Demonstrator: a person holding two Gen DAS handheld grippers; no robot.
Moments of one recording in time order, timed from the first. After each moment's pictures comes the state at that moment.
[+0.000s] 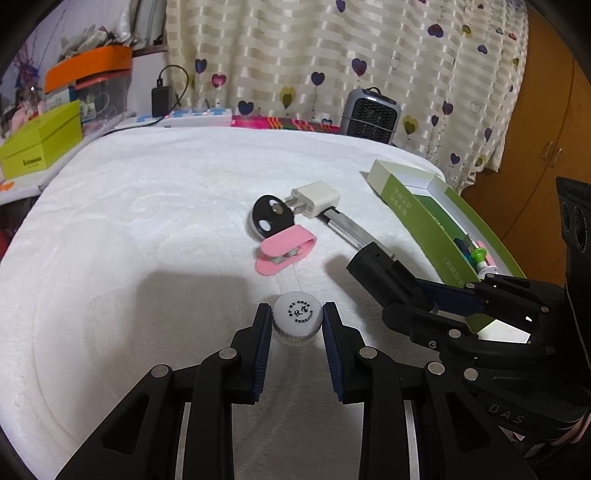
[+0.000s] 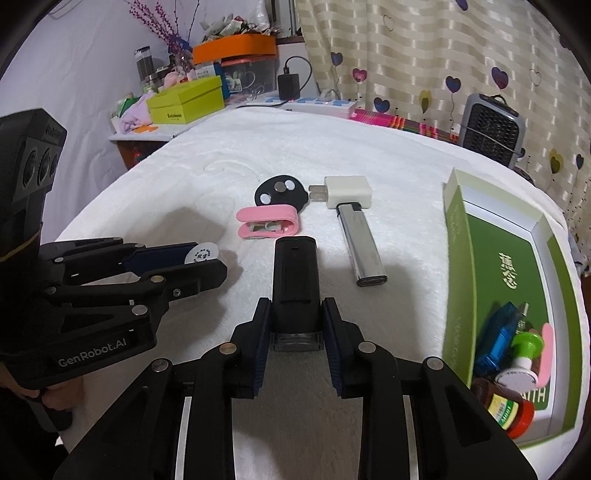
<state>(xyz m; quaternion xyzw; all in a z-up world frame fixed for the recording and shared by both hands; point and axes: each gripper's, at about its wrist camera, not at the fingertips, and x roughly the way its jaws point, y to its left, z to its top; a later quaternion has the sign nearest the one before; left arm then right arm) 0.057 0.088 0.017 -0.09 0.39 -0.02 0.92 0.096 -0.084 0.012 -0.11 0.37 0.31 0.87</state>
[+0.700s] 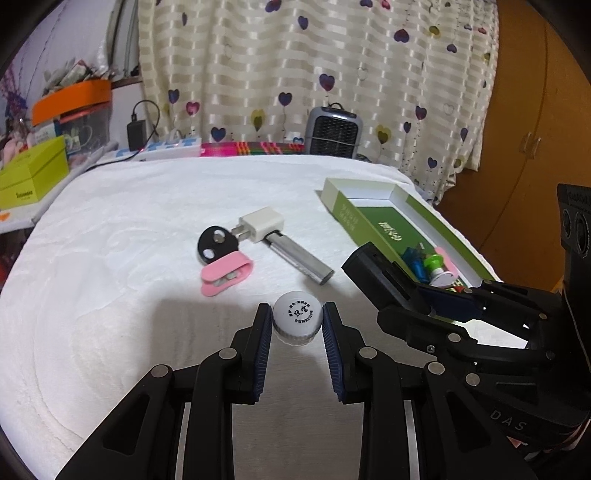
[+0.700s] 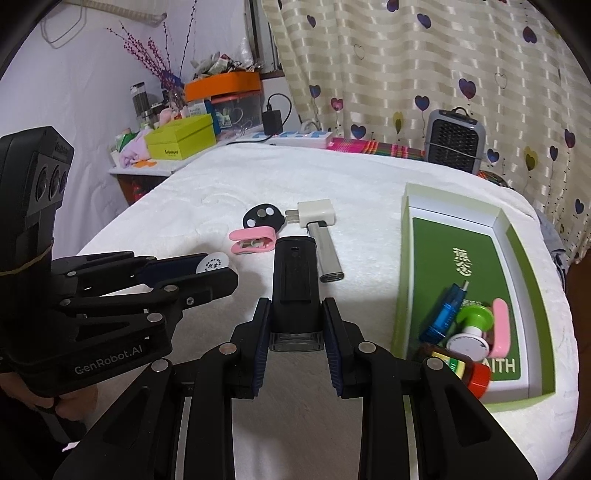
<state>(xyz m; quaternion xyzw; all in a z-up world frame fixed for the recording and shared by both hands) 0.043 0.041 0.045 -0.06 0.36 -0.05 0.93 0.071 -0.128 0.035 -0.06 0.33 0.30 0.89</state>
